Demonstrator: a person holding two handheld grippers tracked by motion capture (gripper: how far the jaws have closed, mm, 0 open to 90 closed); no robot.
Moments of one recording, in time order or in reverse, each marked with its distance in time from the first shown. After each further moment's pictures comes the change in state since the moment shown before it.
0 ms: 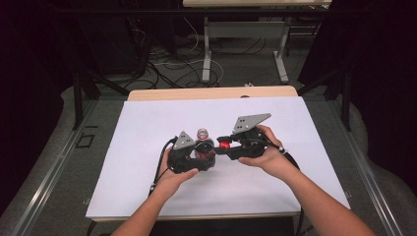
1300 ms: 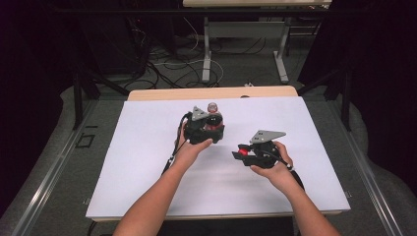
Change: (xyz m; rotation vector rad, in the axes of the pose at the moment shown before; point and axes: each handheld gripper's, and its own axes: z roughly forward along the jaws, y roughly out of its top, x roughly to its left) left arm 0.037 0.046 0.077 -0.041 0.117 -0.042; right arm -0.022 -0.082 0.003 -0.004 -0.234 0.191
